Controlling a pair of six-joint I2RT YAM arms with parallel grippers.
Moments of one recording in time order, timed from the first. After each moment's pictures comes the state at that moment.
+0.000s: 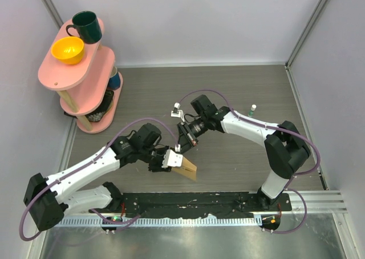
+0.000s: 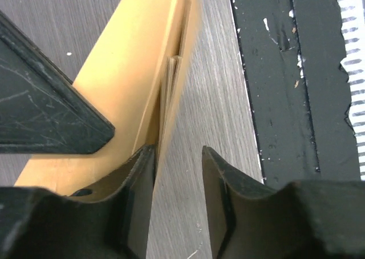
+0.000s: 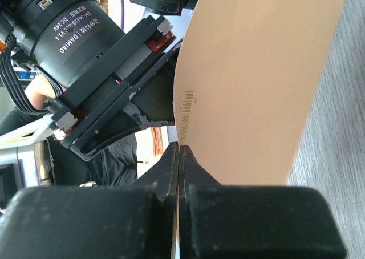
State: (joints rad) left arm -0.83 1.07 0.78 -0.69 0.56 0.81; right arm 0.72 1.69 1.16 -0.38 -1.19 0.32
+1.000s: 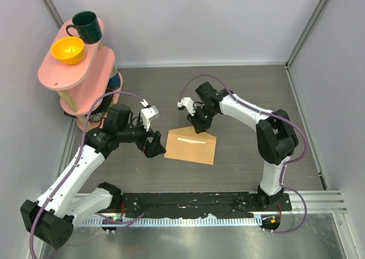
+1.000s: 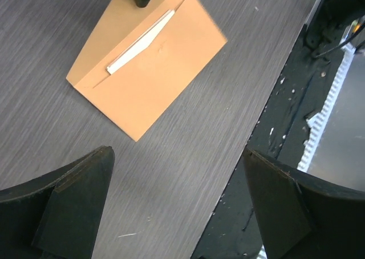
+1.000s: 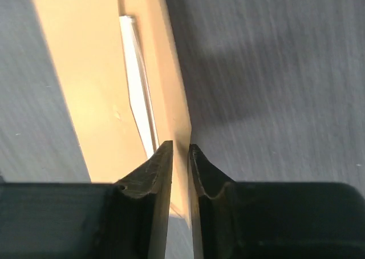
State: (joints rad) left arm -0.45 0.95 0.91 -0.69 0.62 0.19; right arm 0.58 1.87 1.43 -0.78 -0.45 -0.55
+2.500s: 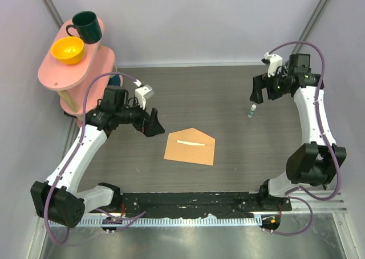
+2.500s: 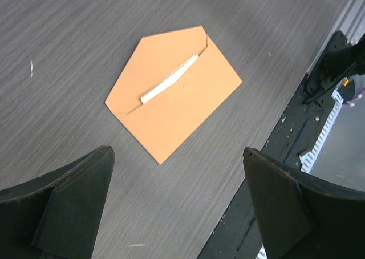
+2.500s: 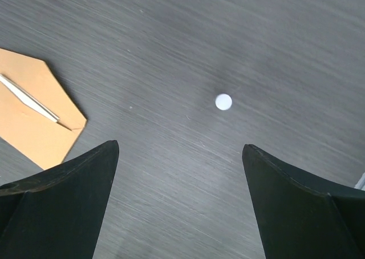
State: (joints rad) left arm -0.29 1.16 1.10 -0.69 0.69 0.12; right arm -0.11 1.49 1.55 -0.93 -0.47 -0.41
